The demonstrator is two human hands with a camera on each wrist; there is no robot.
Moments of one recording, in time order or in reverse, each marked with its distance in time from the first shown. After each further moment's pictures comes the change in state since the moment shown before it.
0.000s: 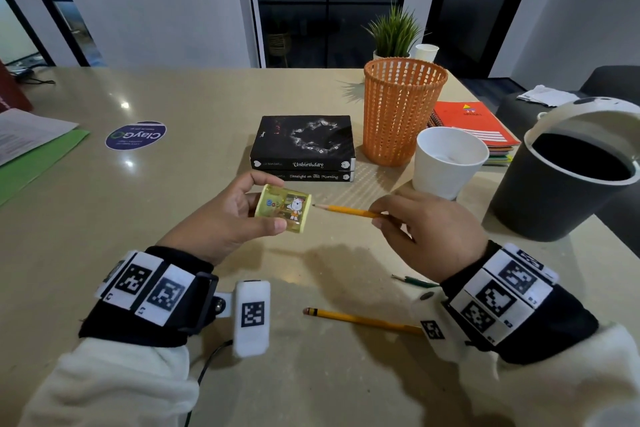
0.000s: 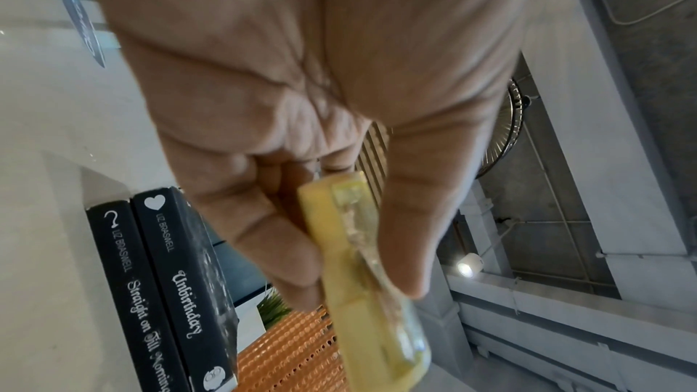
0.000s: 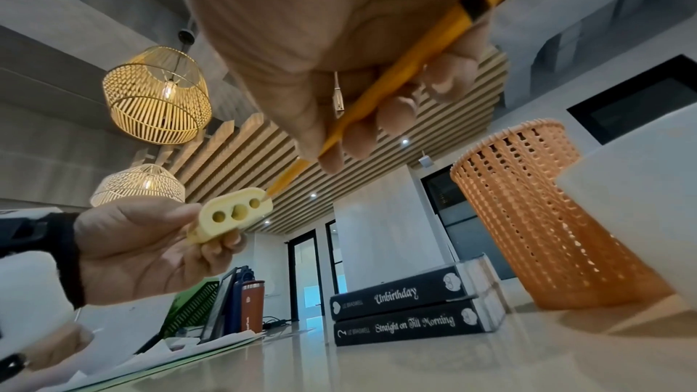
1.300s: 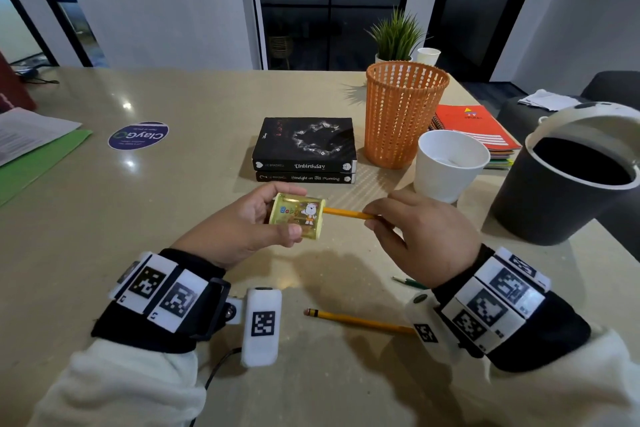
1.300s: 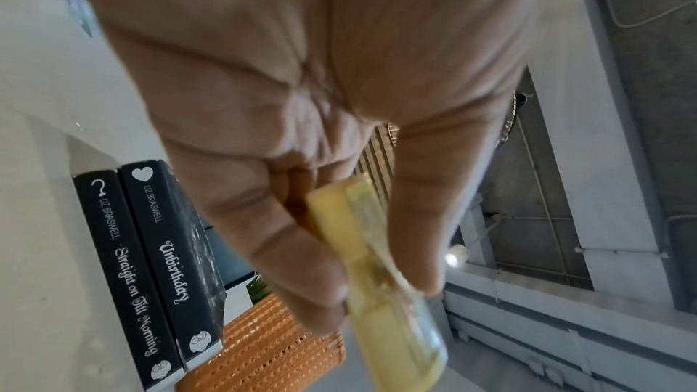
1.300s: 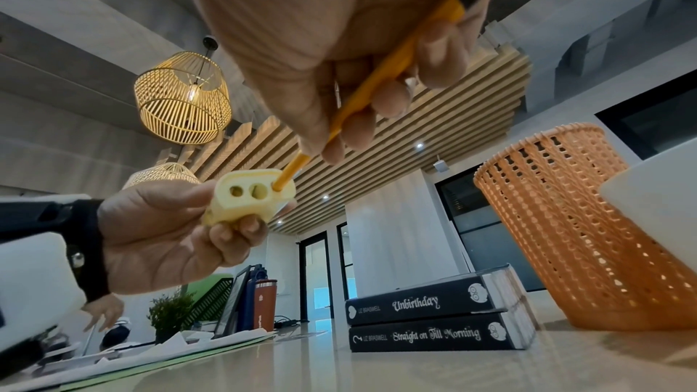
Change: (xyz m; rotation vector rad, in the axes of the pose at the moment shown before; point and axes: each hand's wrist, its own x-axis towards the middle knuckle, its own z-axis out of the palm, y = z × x) left_hand -0.003 0.004 0.015 0.030 -0.085 -0.042; right_hand 0.002 -0.008 0.003 0.008 0.103 -0.067
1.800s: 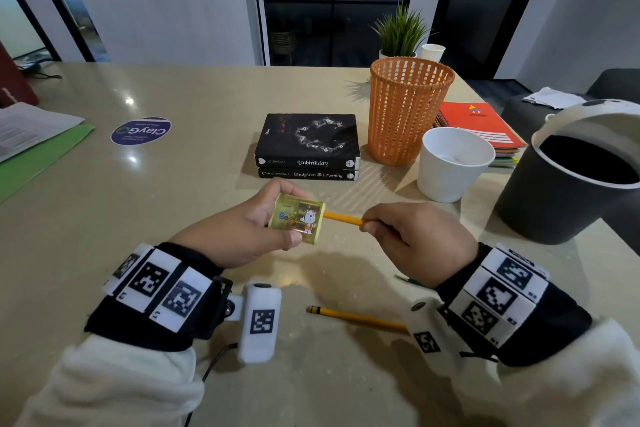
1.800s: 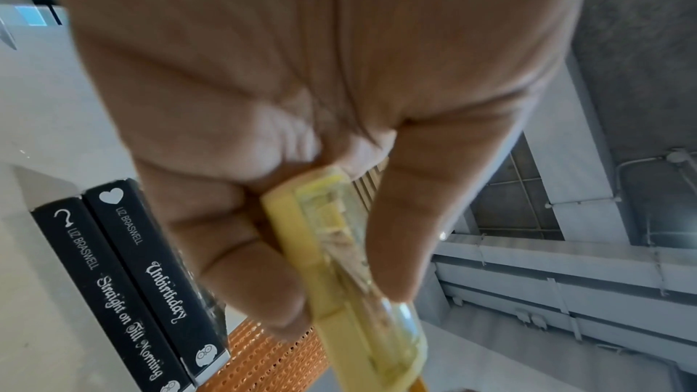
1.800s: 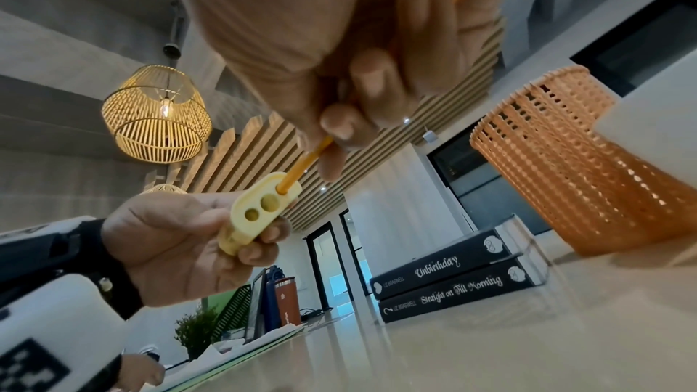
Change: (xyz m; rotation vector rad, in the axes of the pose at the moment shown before) left_hand -0.006 0.008 -0.001 0.291 -0.083 -0.061; right_hand 0.003 -0.001 0.005 0.138 -0.262 0.137
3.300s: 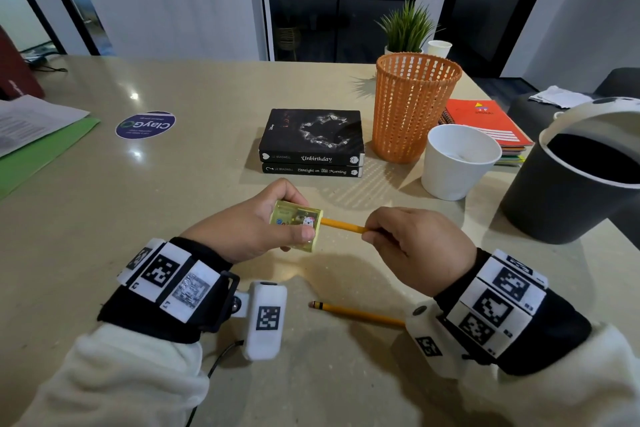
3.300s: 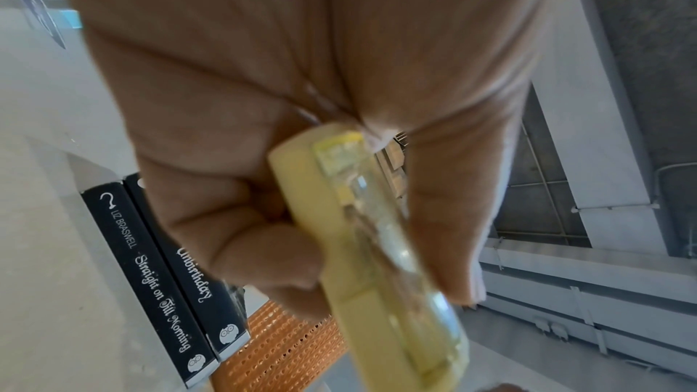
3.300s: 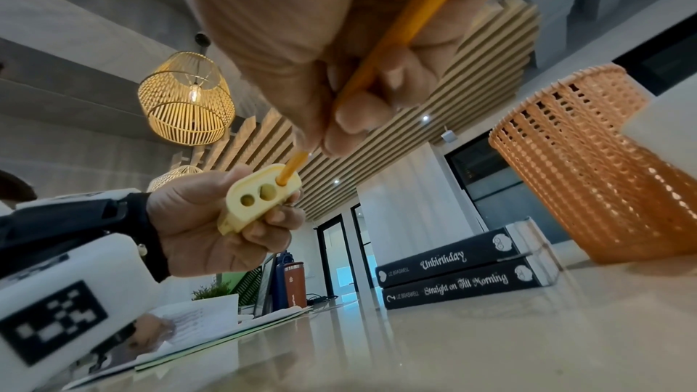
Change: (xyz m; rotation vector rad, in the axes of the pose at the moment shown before) left_hand 0.002 -0.003 0.005 0.101 0.104 -0.052; right_hand -0.006 -0.006 0.007 -0.049 0.042 -0.089
